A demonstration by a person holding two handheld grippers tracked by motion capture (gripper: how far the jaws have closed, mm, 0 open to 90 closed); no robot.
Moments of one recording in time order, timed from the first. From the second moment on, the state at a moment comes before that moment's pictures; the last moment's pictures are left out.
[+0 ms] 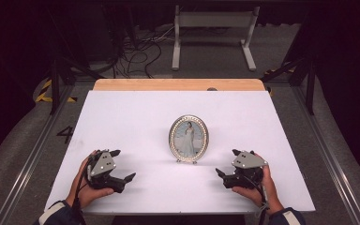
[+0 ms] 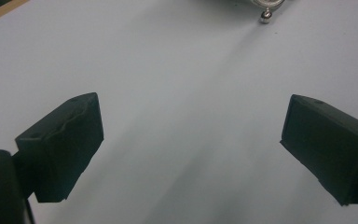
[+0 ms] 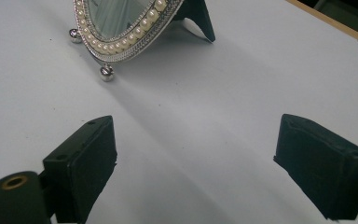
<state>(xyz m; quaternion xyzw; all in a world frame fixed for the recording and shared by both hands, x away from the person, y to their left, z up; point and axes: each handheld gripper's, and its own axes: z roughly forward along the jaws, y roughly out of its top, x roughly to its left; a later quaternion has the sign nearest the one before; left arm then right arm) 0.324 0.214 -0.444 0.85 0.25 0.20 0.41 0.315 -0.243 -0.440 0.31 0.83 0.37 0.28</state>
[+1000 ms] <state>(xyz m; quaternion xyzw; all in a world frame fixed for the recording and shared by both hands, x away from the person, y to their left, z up) 0.309 0.262 -0.455 0.84 0.29 0.20 0.42 0.301 -0.270 -0.447 0.34 0.81 0.37 0.29</state>
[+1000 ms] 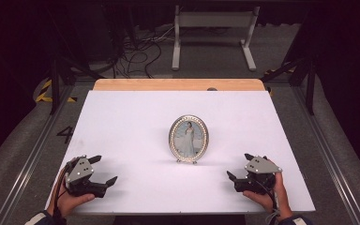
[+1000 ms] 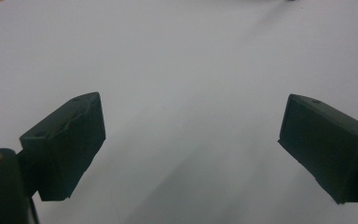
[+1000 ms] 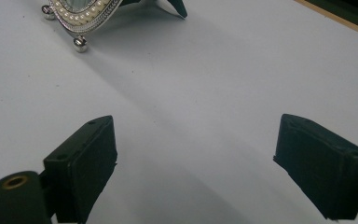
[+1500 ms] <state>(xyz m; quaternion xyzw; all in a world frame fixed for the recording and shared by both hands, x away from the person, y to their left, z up) 0.311 0.266 -0.454 0.83 0.30 0.21 0.42 0.301 -0.271 -0.446 0.35 0.81 0.37 0.29</state>
